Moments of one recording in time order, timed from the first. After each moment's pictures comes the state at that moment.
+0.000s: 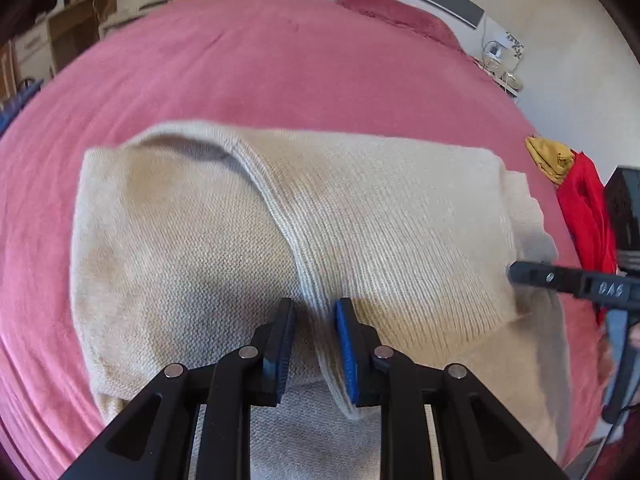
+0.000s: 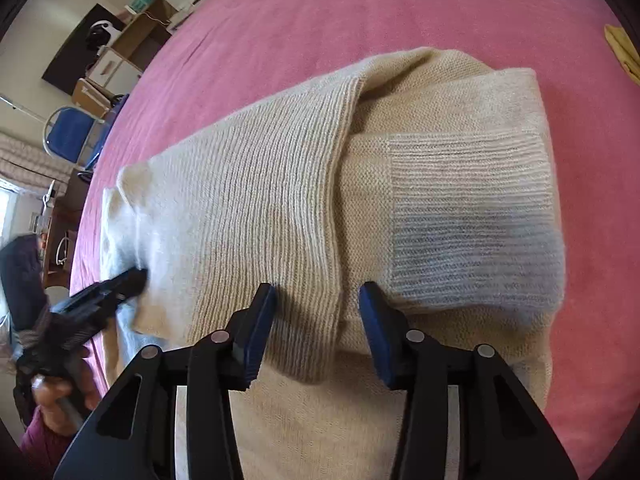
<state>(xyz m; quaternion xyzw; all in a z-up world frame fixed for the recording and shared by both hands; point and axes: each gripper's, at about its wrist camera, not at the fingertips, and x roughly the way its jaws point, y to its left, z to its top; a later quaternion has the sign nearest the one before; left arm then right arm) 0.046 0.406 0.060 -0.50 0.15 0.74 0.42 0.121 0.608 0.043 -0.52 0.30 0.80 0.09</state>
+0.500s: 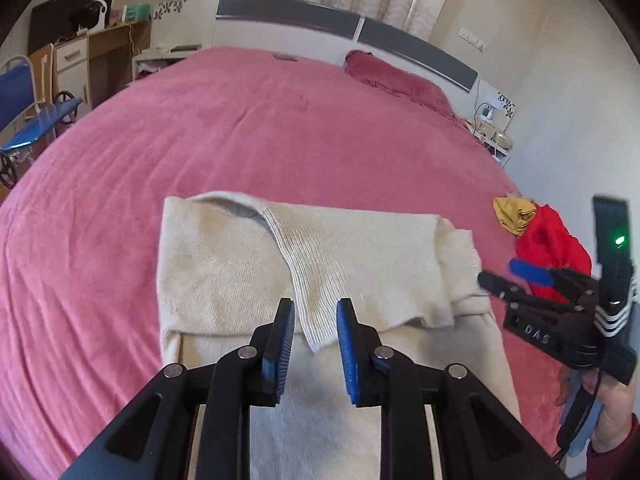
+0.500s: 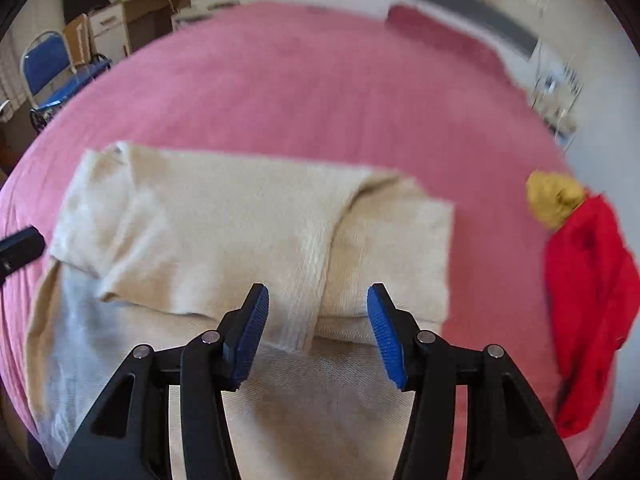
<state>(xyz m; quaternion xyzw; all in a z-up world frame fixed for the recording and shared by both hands) 0.108 0.325 0.161 -0.43 0.07 0.79 0.42 0.135 0.505 0.144 -0.46 0.02 0.86 0.23</state>
